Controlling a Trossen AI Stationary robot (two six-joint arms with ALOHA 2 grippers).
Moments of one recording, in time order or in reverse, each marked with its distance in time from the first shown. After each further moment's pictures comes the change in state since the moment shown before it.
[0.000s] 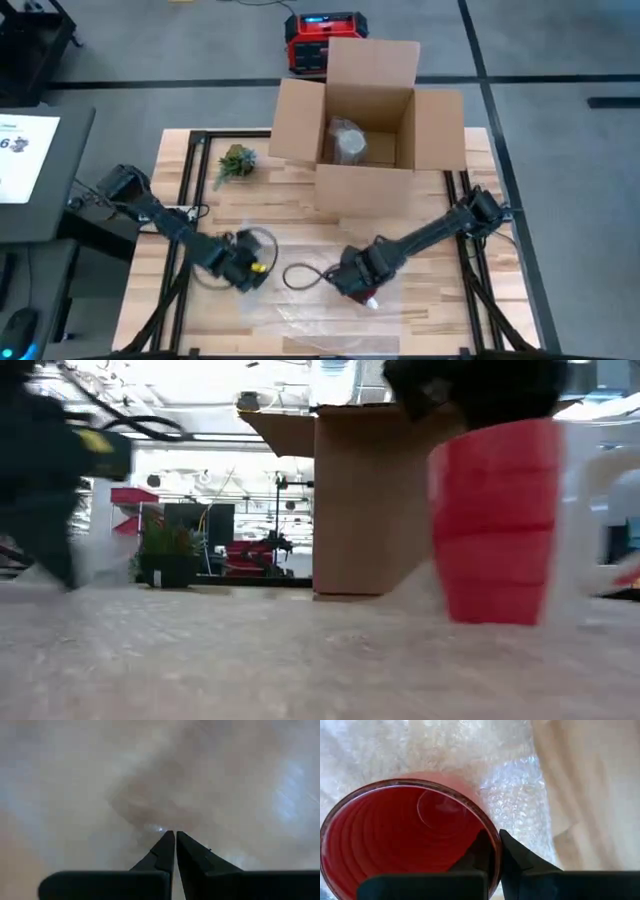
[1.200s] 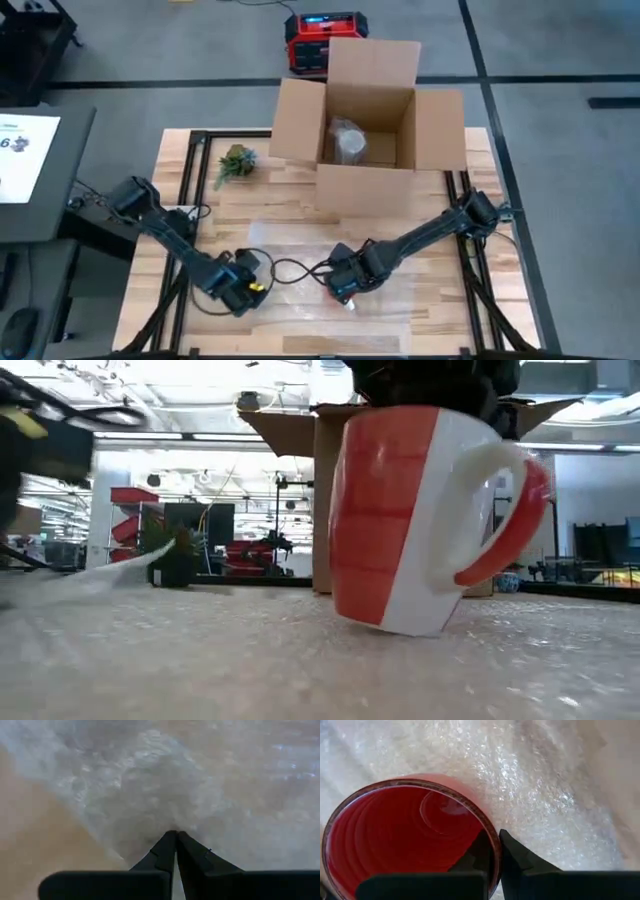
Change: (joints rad) left arm -0.156 0.214 0.110 -0.002 0.061 -0.207; right arm -0.053 0.023 0.042 0.127 0.154 0.130
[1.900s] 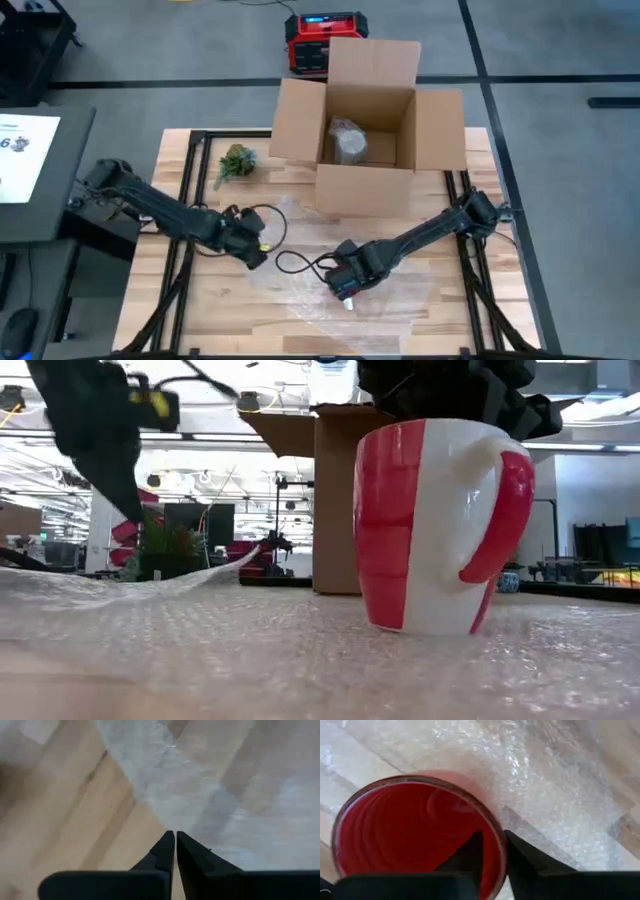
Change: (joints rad) left arm 0.266 -0.397 -0.006 -0.179 -0.068 0.487; right arm -0.003 -0.003 0.005 0.003 -0.117 0.199
